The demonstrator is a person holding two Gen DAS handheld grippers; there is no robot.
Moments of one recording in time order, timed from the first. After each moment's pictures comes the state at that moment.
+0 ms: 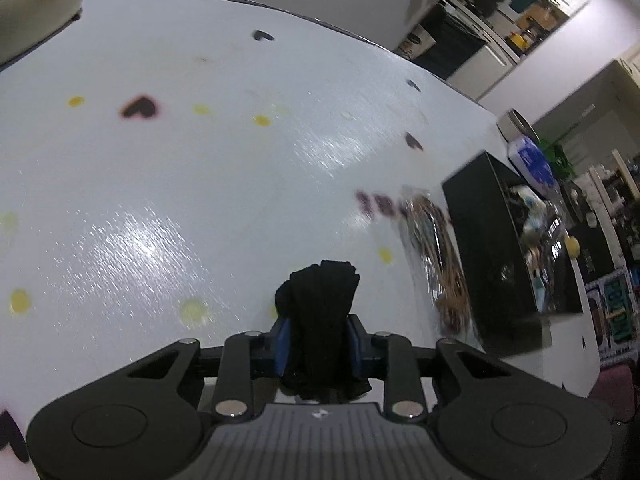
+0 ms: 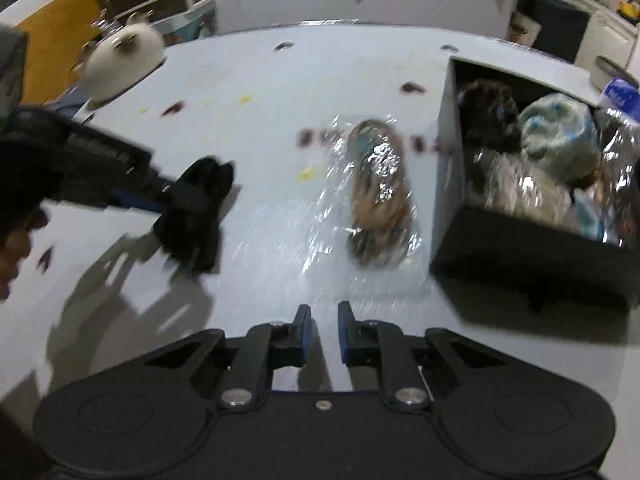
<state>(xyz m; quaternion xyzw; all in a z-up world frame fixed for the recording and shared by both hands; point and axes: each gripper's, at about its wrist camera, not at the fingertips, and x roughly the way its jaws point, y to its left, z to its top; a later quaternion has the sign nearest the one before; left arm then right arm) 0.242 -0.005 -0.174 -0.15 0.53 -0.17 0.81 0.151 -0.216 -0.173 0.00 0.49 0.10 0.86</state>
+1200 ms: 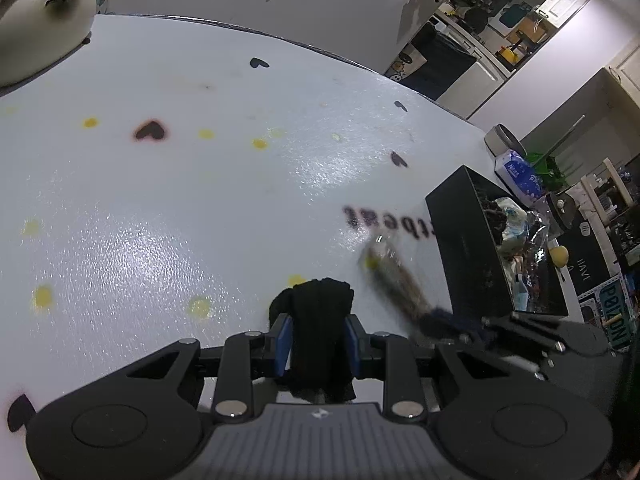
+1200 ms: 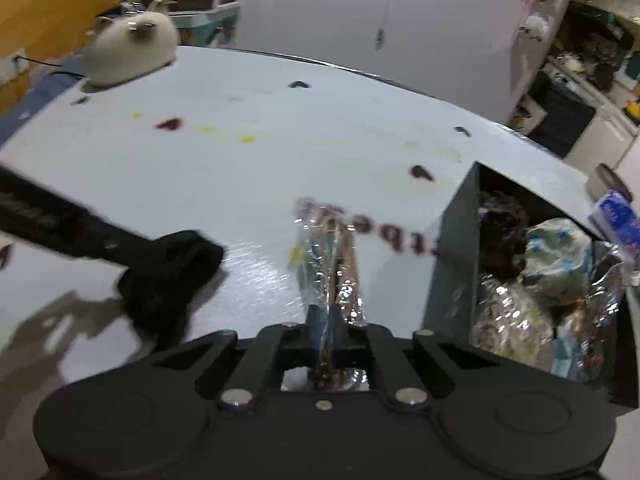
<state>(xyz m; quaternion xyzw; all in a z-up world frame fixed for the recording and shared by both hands) 0.222 -0.001 -0.152 -0.15 0.51 -0.17 0.83 0.185 -0.183 -0.160 -0.13 0.43 0.10 0.89</state>
